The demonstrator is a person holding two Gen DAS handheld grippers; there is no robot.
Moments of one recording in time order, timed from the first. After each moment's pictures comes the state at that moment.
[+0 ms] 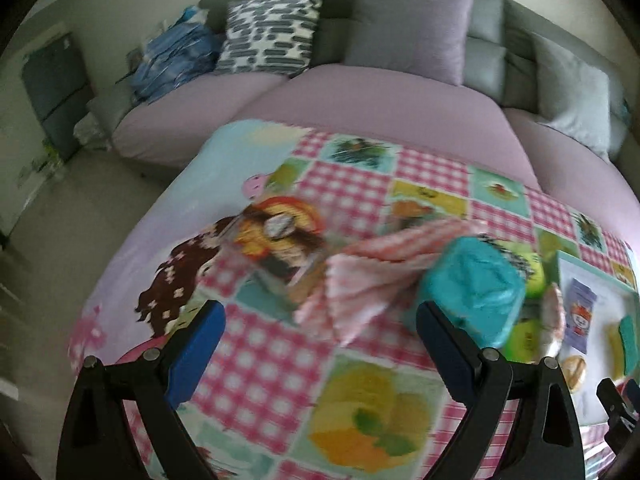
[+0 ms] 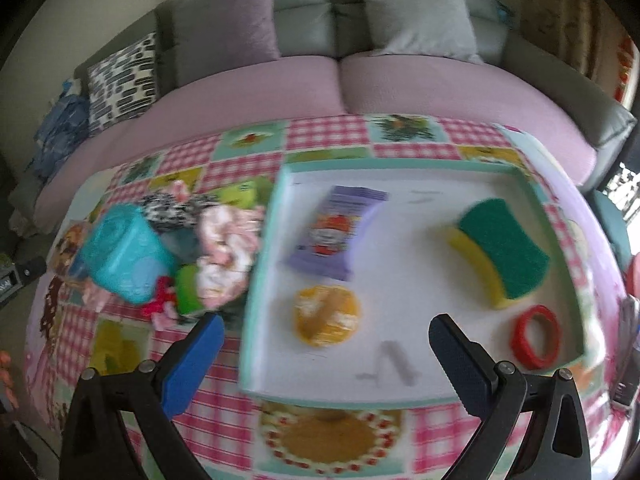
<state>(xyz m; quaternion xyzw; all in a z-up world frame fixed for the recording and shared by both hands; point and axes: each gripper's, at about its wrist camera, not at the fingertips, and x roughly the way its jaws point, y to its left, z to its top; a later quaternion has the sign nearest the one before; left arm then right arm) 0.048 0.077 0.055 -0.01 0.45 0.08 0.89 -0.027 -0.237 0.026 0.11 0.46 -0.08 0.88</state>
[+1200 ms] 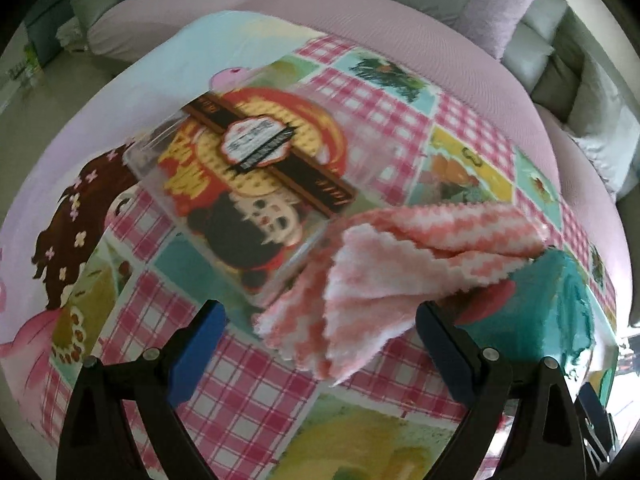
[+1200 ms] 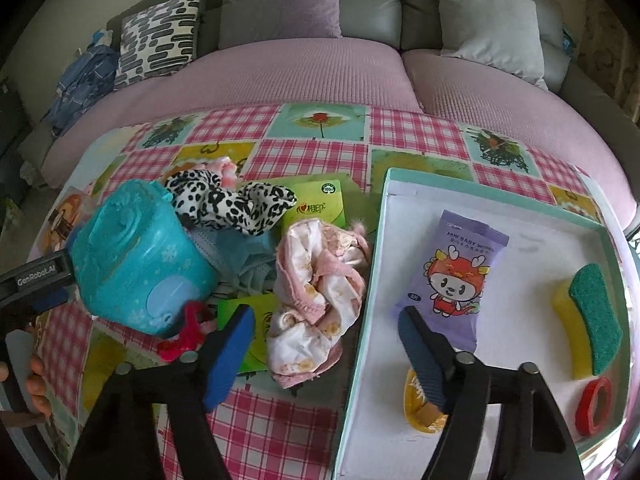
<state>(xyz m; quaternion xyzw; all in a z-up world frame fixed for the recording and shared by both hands) 0.118 0.103 -0.041 -0.14 0.55 0.05 0.82 0.049 -0.176 -0.011 0.04 0.49 -0.03 0.87</state>
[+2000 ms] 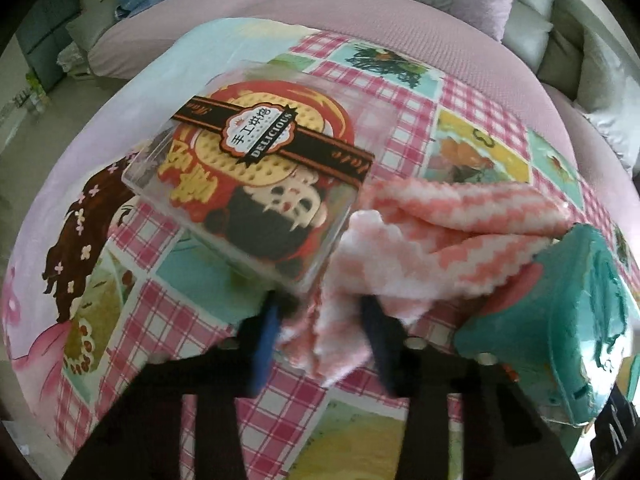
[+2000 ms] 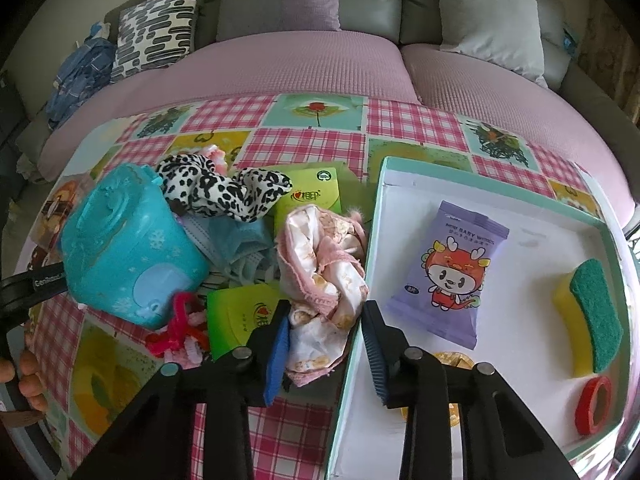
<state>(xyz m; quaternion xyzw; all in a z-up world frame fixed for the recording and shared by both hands) 0.124 0.094 -0.048 -0.09 0.55 0.06 0.83 0.050 -0.177 -0.018 0.04 0.50 -0.04 0.86</state>
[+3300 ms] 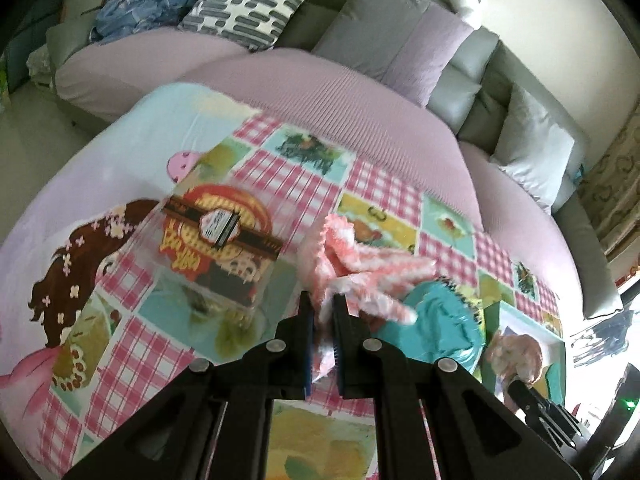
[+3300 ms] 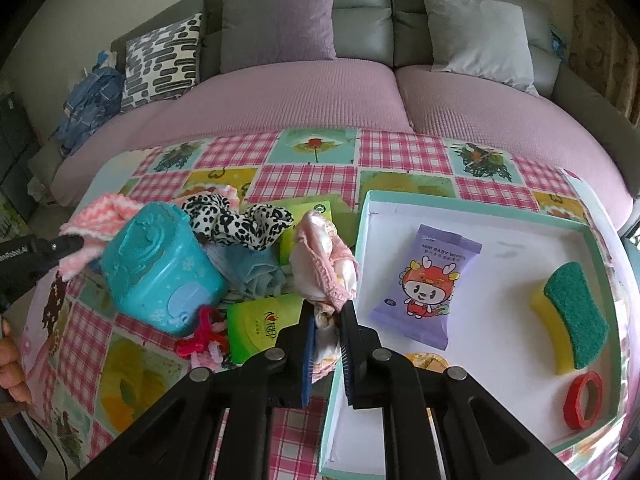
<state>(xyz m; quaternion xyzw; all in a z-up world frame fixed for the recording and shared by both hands) 0.094 0.095 0.029 -0.17 0.45 -0.05 0.88 0.028 -0.189 0.014 0.07 0.46 -0.03 0.89</state>
